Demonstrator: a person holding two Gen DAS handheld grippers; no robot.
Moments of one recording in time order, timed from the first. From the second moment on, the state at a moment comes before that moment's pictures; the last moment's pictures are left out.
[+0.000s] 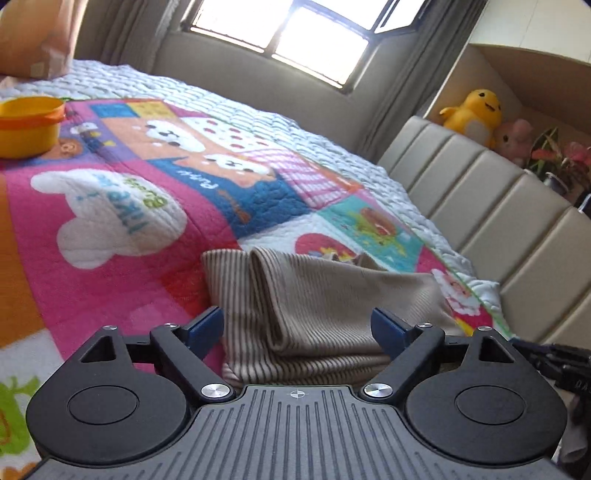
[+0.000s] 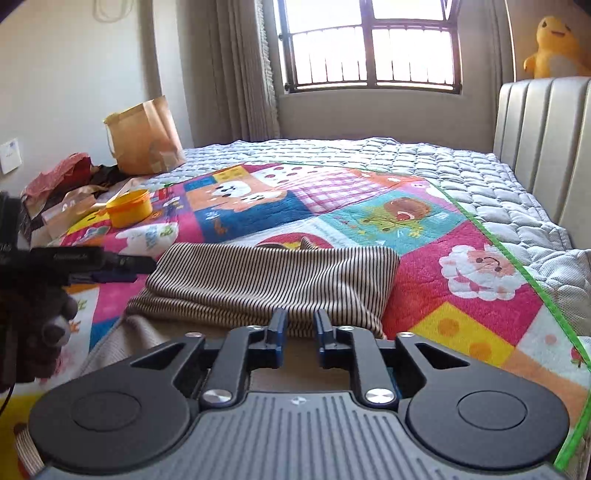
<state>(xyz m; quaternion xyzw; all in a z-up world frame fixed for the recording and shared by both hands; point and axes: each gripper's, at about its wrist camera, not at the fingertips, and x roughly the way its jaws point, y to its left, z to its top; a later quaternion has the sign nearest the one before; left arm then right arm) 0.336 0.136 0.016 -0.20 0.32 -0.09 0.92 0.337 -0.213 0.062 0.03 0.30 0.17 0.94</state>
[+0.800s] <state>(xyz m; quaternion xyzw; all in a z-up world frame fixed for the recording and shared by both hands) 0.334 0.132 0.033 -0.16 0.31 -0.20 0.92 0.406 -0.245 0.048 0.17 0.30 0.21 0.92</state>
